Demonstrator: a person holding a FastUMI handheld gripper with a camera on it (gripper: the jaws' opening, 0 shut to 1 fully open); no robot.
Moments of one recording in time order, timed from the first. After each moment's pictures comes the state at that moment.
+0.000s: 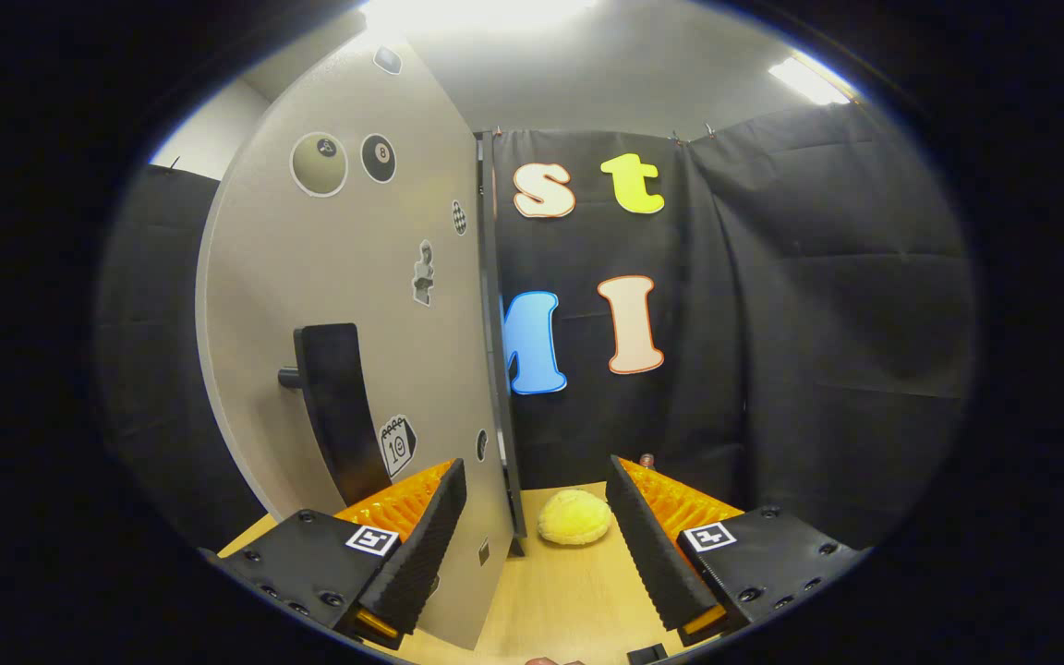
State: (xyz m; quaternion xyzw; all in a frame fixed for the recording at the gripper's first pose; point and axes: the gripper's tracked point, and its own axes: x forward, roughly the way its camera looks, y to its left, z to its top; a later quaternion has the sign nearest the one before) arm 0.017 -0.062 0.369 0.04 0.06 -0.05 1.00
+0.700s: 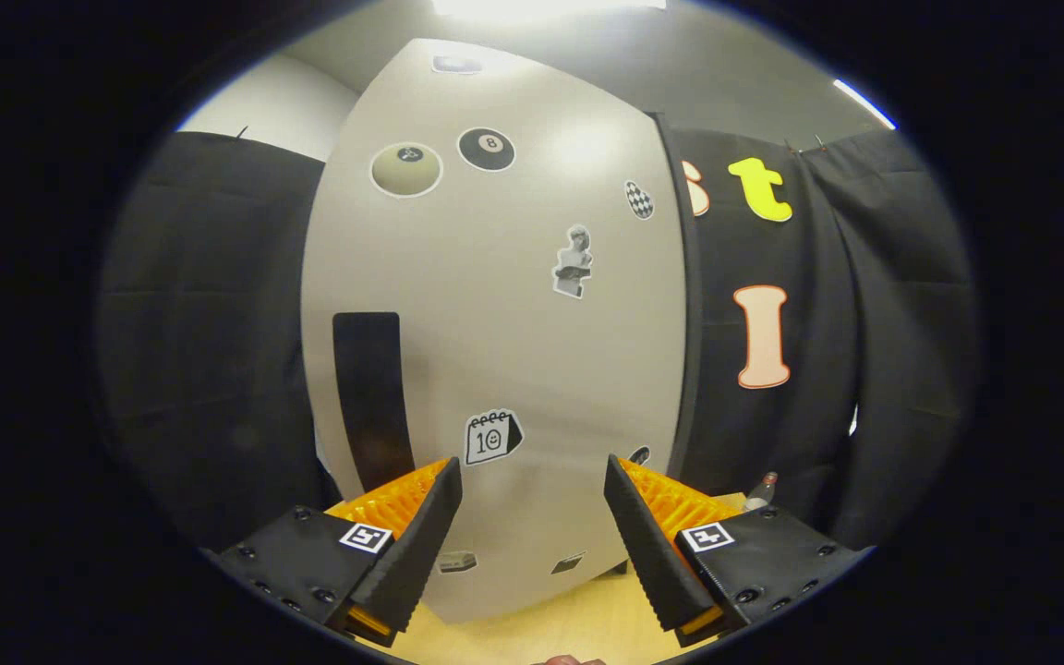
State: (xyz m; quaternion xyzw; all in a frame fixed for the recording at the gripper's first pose) arm 0.085 0.118 0.372 0.01 0.06 0.08 1.00
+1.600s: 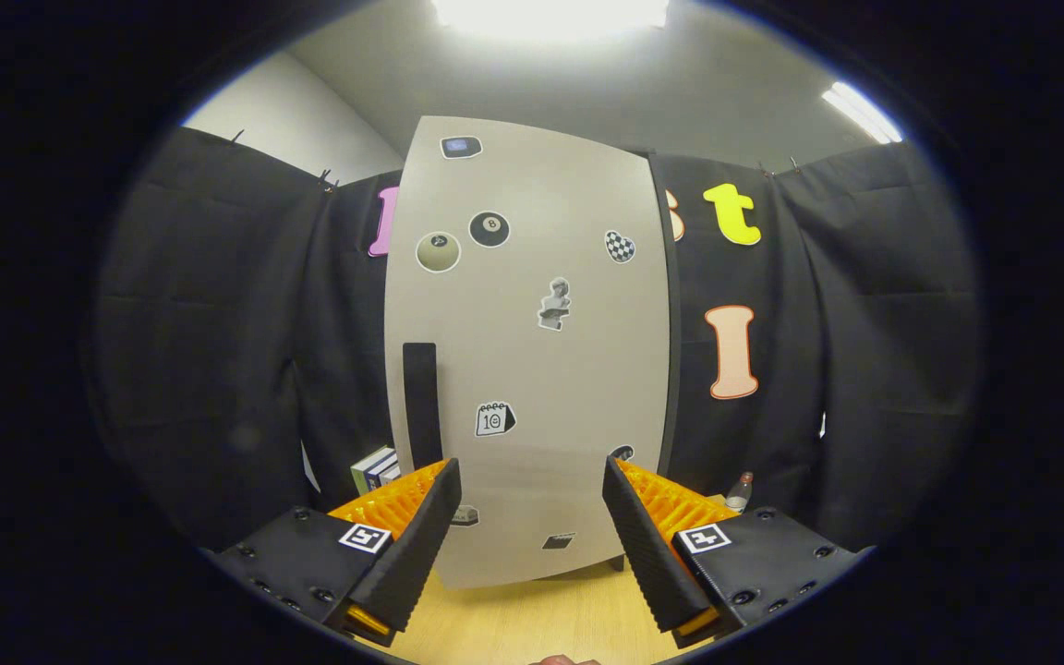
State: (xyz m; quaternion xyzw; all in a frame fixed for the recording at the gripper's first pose) arm 0.045 0.136 0.401 0.01 0.02 0.02 1.00
